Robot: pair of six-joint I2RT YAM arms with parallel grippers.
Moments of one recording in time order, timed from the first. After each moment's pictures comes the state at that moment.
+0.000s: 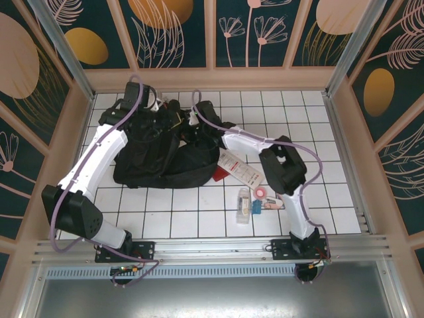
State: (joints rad) left arm -0.31 1.51 1.45 -0.73 0.47 -0.85; right arm 0.75 2.19 1.66 -0.02 -0.60 1.07
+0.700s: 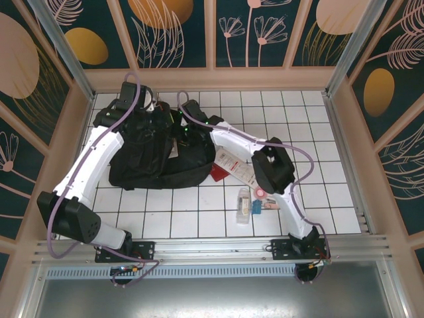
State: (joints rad) left arm -0.30 1.46 1.49 -0.83 0.30 -0.67; right arm 0.80 2.23 1.91 -0.44 -0.33 0.85
